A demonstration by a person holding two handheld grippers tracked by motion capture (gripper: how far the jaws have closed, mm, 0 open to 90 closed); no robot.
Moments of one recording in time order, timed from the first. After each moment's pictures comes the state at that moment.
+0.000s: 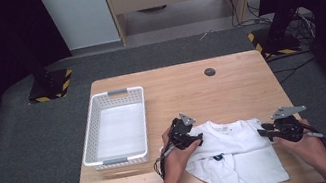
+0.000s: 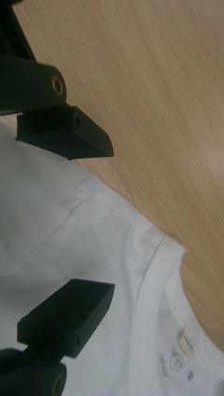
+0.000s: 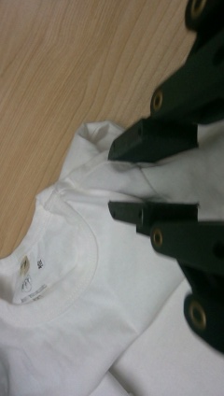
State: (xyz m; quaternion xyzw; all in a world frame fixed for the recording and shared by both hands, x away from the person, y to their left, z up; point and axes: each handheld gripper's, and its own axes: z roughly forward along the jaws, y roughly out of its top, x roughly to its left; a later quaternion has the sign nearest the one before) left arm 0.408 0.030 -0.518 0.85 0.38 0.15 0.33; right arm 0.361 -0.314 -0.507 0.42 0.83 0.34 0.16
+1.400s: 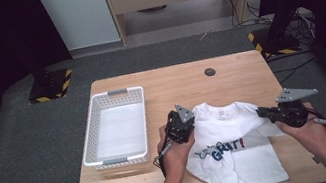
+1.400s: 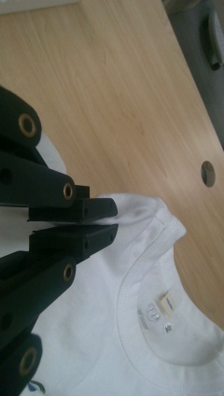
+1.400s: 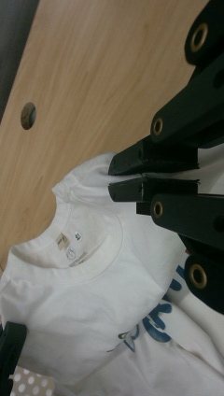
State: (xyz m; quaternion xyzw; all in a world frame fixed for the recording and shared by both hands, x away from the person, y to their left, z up) left arm 0.389 0.035 -0.447 0.81 0.38 0.23 0.39; right arm 0.367 -0.304 -0.433 0.39 0.80 0.41 0.19
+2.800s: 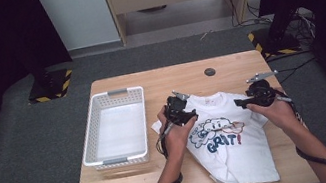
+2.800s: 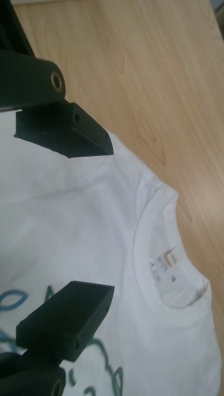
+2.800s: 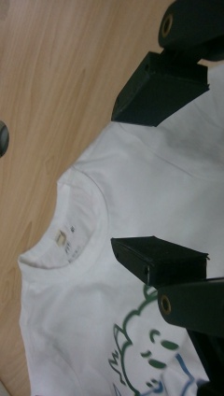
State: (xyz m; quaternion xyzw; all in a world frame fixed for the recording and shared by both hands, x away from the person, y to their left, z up) left arm 0.451 0.026 -0.474 0.81 0.45 0.21 0.33; right arm 0.464 -0.271 -0.469 0.47 0.79 0.35 0.17
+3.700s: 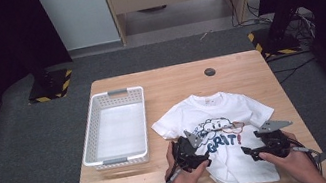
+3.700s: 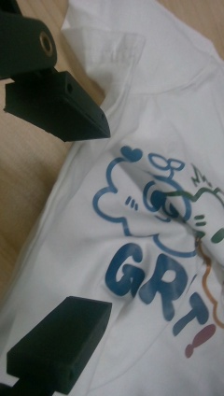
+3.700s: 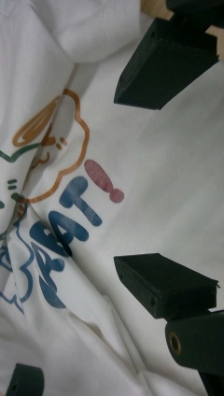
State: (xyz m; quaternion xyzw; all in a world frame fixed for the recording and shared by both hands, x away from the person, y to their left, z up) left arm 0.328 0.023 -0.506 0.84 0.39 0.19 0.33; right arm 0.330 -0.263 -0.518 0.42 0.82 0.37 0.15
